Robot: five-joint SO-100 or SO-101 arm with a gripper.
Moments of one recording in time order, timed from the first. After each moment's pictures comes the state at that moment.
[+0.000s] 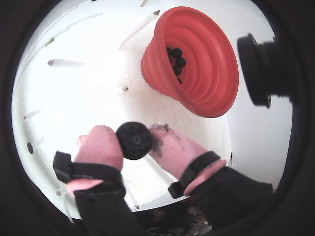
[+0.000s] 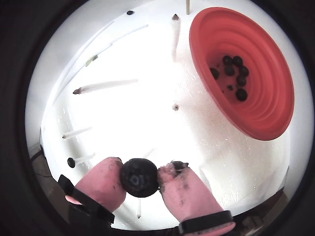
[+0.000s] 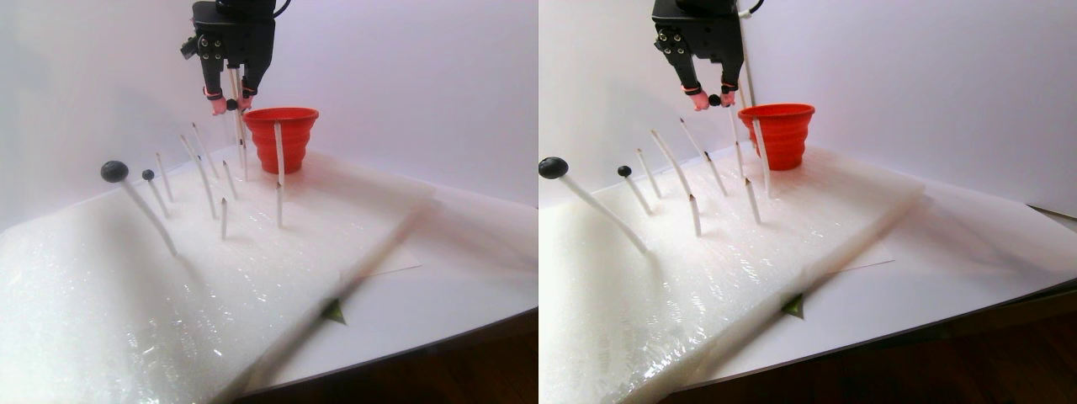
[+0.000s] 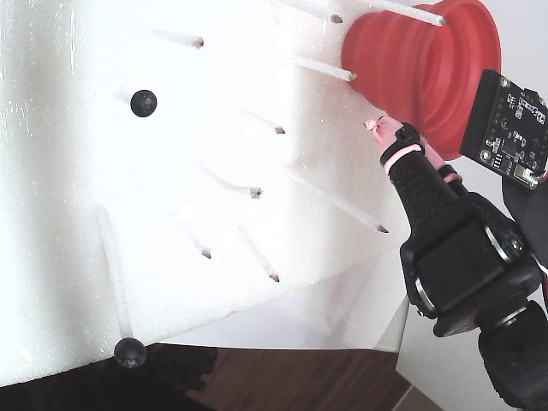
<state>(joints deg) -4.4 109.3 124.9 -2.2 -105.2</state>
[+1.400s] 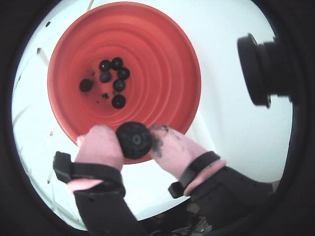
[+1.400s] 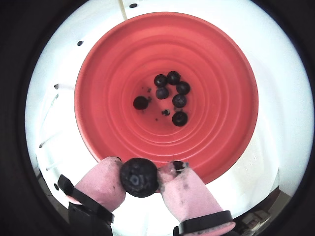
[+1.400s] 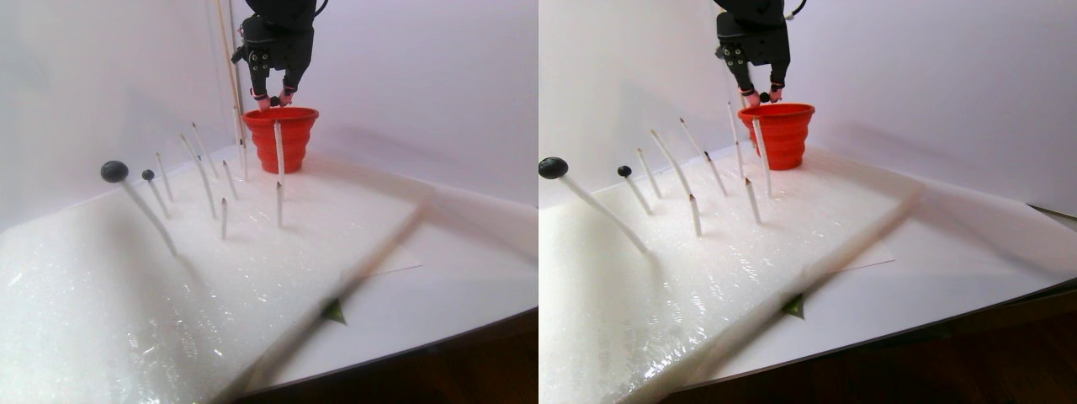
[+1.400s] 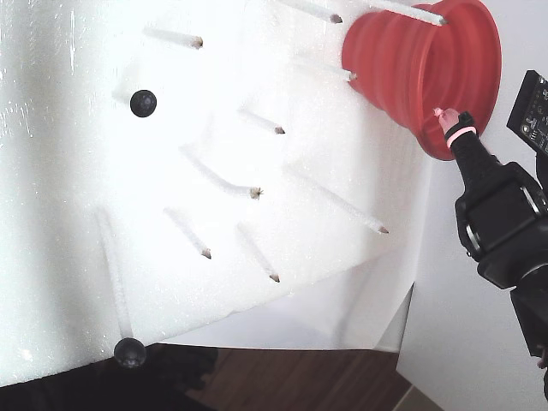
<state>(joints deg) 4.7 97.7 108.2 -3.4 -106.2</state>
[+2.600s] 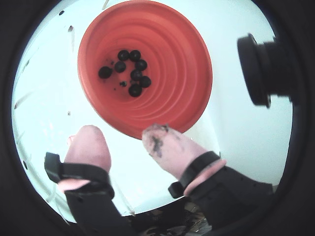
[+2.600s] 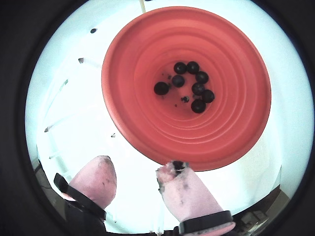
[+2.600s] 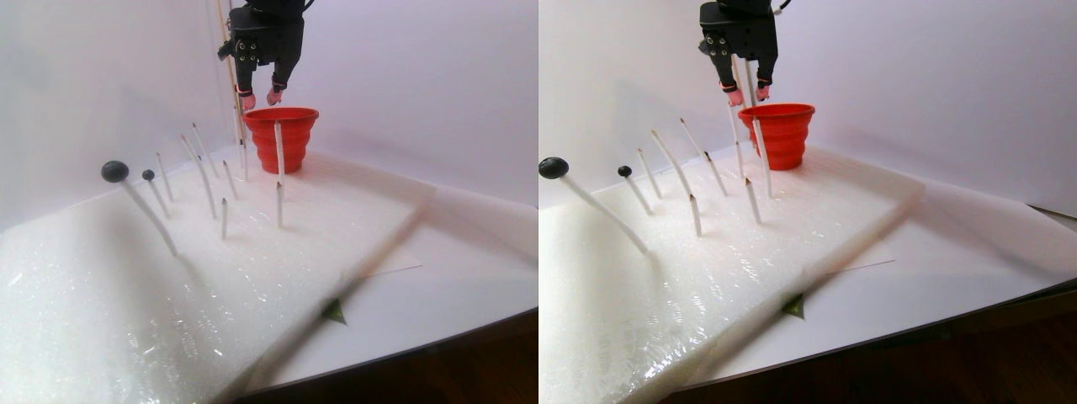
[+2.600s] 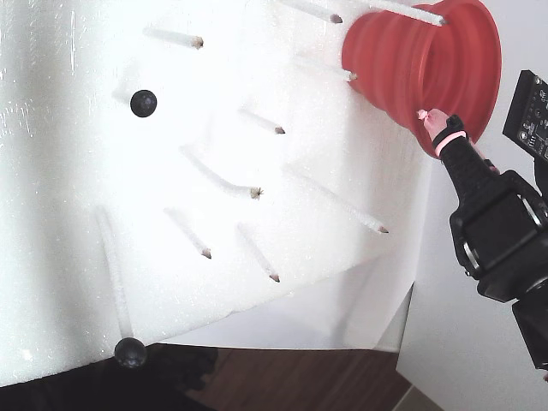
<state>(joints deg) 2.0 103.8 112.9 2.3 -106.3</state>
